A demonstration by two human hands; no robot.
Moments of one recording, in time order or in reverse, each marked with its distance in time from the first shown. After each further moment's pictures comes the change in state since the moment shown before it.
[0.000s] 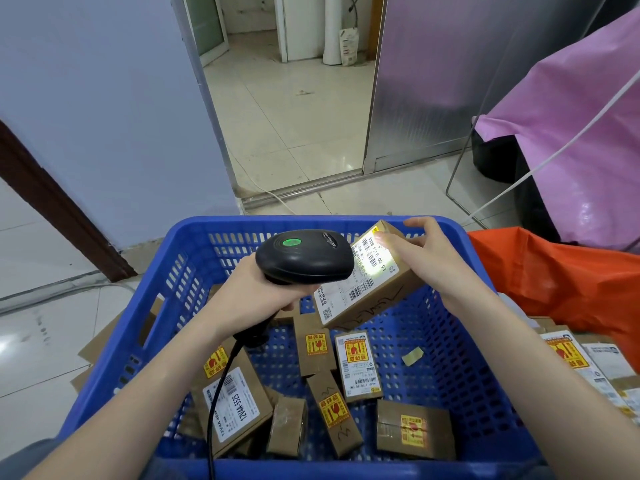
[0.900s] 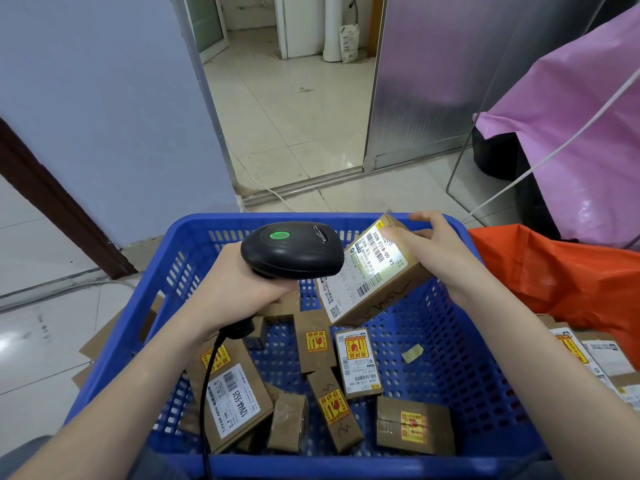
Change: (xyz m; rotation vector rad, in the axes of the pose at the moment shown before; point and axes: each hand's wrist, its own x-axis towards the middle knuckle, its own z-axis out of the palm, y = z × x) left_hand -0.006 0.006 -0.014 0.164 0.108 0.033; right_hand 0.005 -0.002 -0.006 0.028 0.021 0.030
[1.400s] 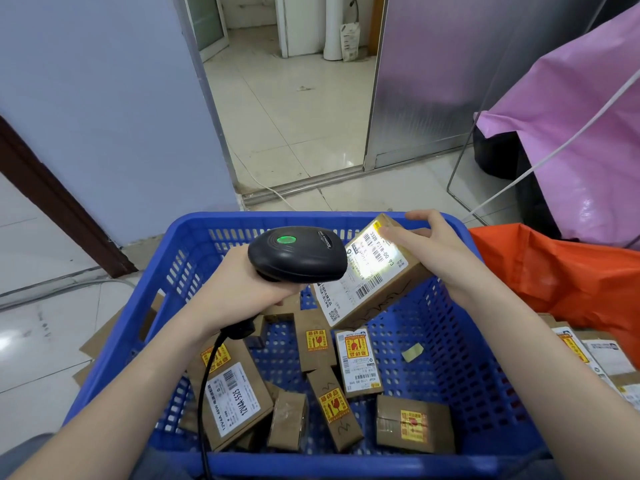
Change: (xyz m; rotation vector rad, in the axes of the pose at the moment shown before) left_hand 0.001 -0.002 0.004 -0.040 -0.061 -0.049; right_hand -0.002 -0.003 0.000 -0.004 -0.038 0.017
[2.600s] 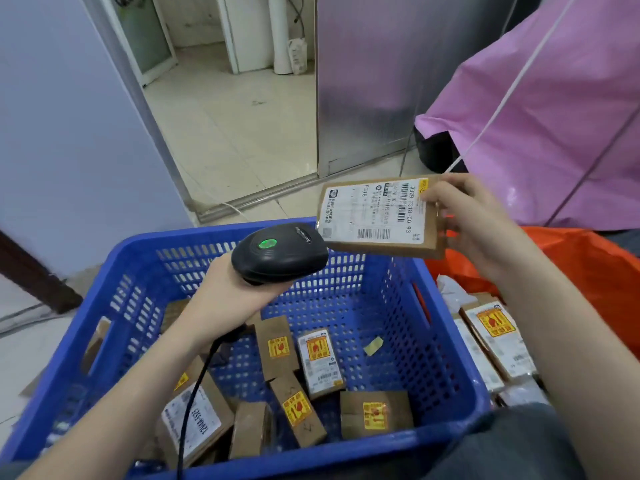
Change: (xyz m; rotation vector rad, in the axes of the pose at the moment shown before) left_hand 0.001 0.037 0.055 -0.088 0.079 0.073; right_hand -0.047 -0.010 -0.104 0.318 0.263 -0.100
